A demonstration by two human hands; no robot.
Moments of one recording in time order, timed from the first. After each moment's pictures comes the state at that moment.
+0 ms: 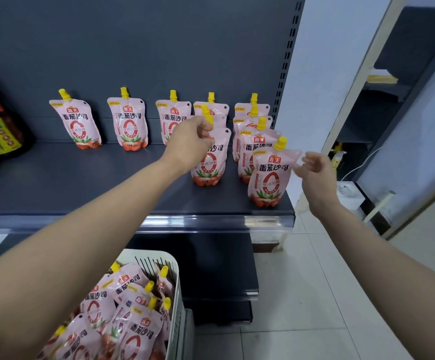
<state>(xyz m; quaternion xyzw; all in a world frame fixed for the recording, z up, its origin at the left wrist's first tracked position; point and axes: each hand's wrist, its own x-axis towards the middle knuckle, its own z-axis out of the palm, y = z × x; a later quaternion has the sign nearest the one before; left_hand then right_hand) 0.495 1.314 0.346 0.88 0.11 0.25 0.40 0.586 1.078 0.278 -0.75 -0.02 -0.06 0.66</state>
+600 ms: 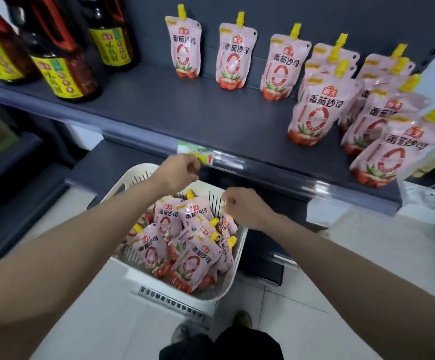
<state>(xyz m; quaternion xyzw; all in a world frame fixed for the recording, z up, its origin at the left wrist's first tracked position) 0.303 1.439 0.206 0.91 0.30 0.04 0.30 0.399 1.274 0.187 -0.83 -0.47 0.27 0.17</state>
